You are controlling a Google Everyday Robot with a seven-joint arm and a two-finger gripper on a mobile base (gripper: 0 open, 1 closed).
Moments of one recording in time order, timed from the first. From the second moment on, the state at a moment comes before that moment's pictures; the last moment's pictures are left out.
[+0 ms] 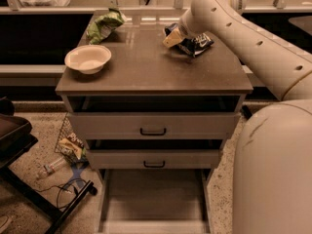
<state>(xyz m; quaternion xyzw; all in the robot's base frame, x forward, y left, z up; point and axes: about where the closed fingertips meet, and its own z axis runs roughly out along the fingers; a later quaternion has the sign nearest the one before) 0.860 -0.109 0.874 -0.34 0.83 -0.04 0.45</state>
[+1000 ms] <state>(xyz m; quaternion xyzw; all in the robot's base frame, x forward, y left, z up) 0.860 -0.105 0.867 -0.34 0.83 -0.04 0.44</state>
